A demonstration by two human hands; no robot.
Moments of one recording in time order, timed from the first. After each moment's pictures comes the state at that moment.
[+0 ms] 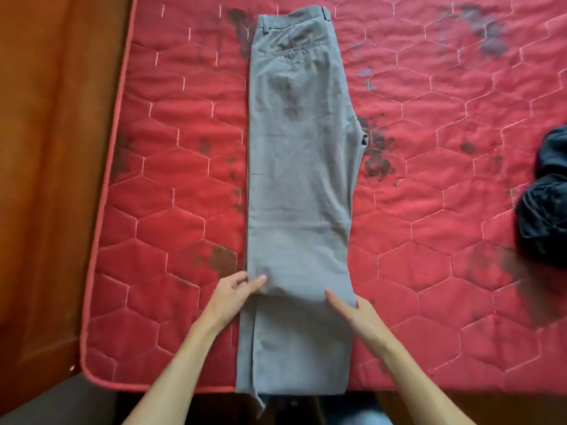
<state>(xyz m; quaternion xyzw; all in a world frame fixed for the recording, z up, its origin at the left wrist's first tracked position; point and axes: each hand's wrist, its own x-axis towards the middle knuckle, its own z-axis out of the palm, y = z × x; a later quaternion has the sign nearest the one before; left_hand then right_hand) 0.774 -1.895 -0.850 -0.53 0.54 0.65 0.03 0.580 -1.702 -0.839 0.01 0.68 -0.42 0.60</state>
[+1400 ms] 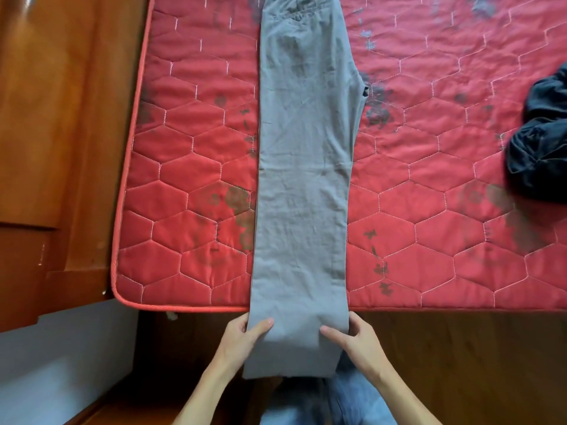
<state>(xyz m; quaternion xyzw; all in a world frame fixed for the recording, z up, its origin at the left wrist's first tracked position) 0.907 -1.721 -0.828 -0.60 0.45 0.66 0.07 0.717 -1.559 -0.841 0.01 0.72 -0.39 0.57</state>
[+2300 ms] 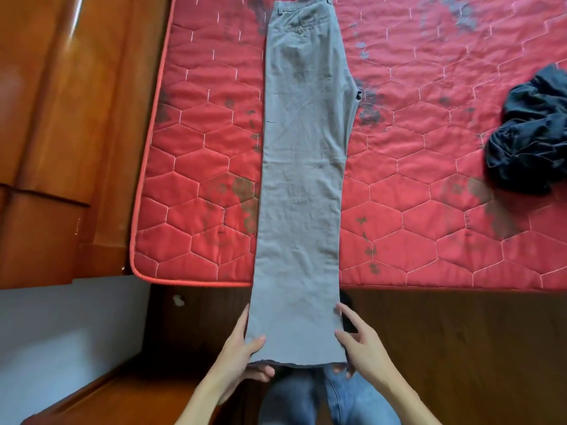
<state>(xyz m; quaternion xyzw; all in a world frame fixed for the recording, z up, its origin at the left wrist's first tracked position) 0.943 -1.664 -0.764 -0.56 0.35 0.75 0.08 0.733 -1.516 -0.774 -0.04 0.71 -0.35 0.61</state>
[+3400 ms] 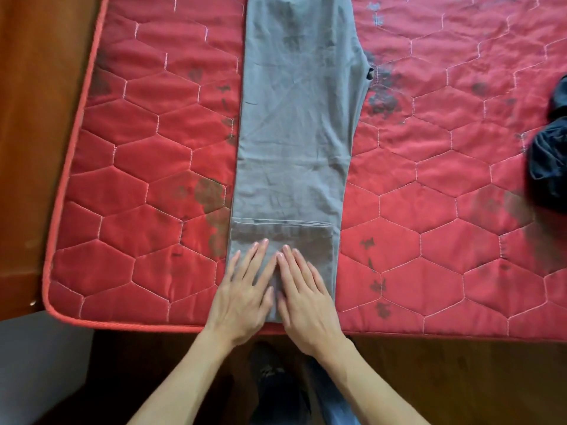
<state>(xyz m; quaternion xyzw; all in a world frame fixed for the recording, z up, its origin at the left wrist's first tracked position) 0.832 -1.761 -0.905 -0.25 0.96 0.15 0.02 0.704 -1.651 -0.901 -0.56 0.79 -0.14 0.21</state>
